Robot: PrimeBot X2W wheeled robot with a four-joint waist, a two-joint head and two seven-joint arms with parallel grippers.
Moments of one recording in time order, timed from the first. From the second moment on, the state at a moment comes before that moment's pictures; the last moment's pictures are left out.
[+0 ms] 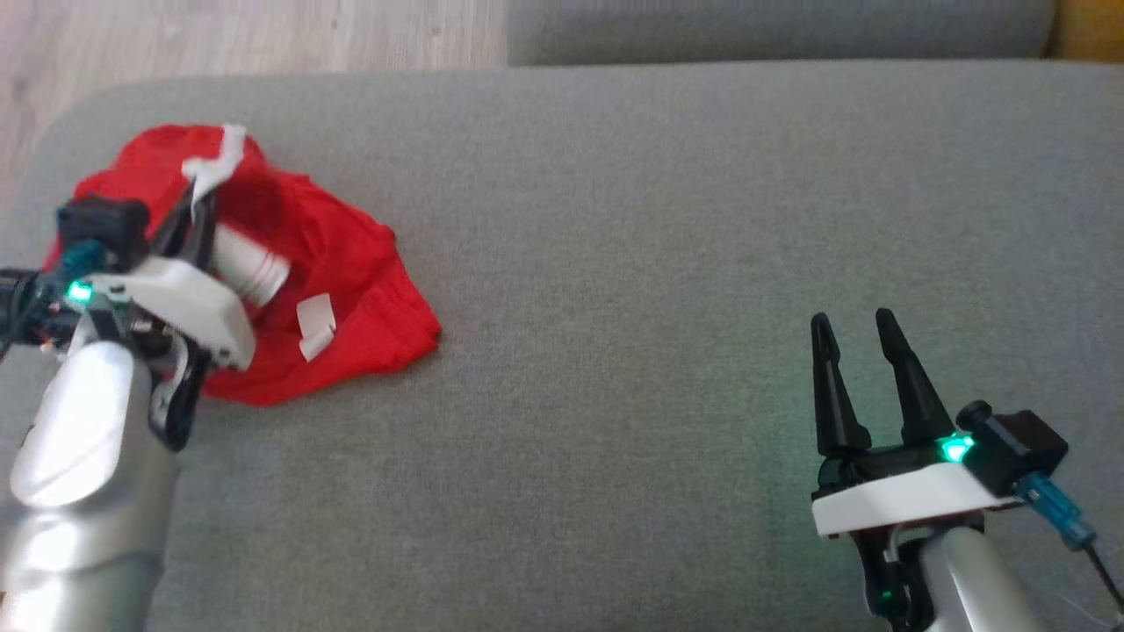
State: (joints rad) left arm -0.61 0.35 -0.25 0.63 -0.26 -0.12 0.11; right arm -0.07 -0.04 0.15 0.18 0.31 0.12 -0.25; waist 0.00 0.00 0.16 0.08
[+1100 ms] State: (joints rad) left arm -0.75 0.04 -0.45 0.27 -0.71 0.01 -0.02; right arm -0.14 -0.05 0.29 0.17 0.40 0.12 -0.25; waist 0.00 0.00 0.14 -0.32
